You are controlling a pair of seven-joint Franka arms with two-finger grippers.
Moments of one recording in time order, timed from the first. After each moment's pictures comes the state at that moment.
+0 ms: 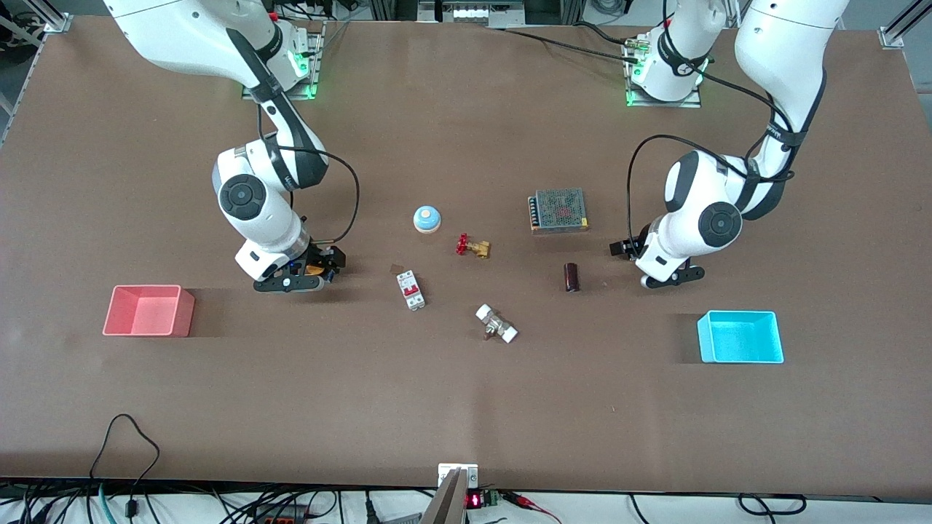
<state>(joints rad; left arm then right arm) -0.11 0.43 -0.12 -2.13 -0.10 2.32 -0.38 0.24 0.45 0.09 -2.04 -0.10 2.53 0.33</state>
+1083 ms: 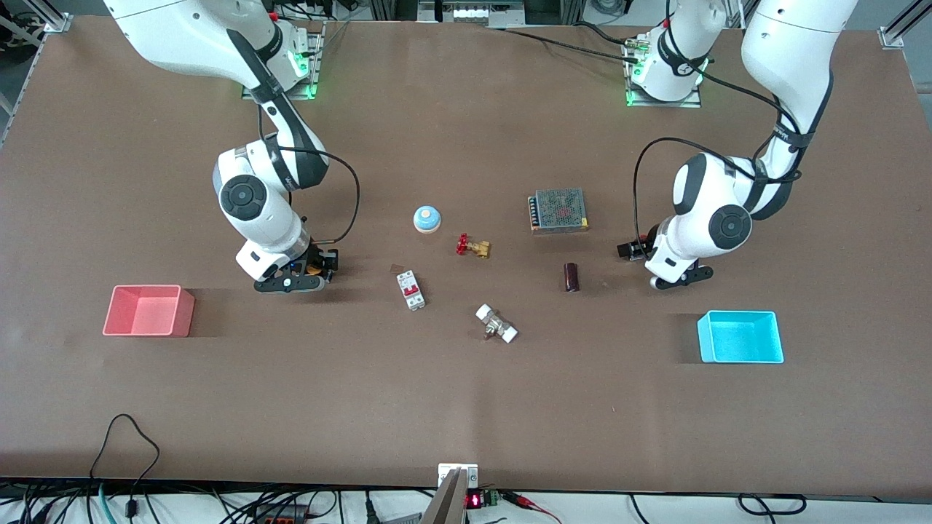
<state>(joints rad) -0.08 0.44 -0.11 -2.14 -0.10 2.32 -0.38 0.24 0.45 0.09 -2.04 -0.10 2.53 0.33</state>
